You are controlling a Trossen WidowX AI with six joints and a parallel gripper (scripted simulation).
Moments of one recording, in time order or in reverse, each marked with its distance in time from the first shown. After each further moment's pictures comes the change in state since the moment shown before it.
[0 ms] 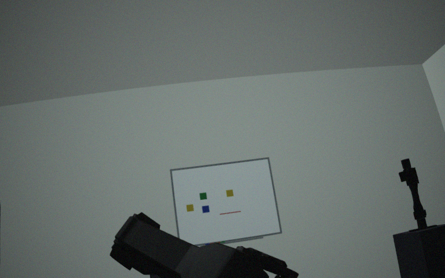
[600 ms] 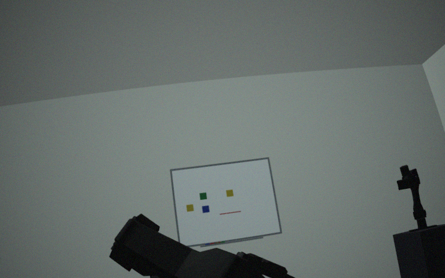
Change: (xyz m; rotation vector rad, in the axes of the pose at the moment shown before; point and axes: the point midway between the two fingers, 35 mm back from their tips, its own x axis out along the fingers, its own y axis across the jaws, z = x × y) arm 0.006 0.000 0.000 0.286 0.002 0.001
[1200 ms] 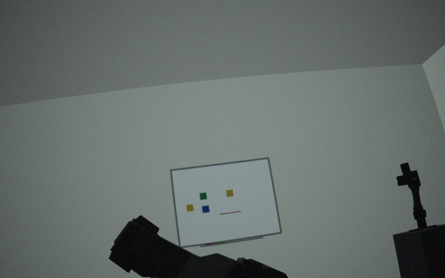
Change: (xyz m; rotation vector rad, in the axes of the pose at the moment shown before) arm 0.006 0.000 0.000 0.286 0.002 0.000
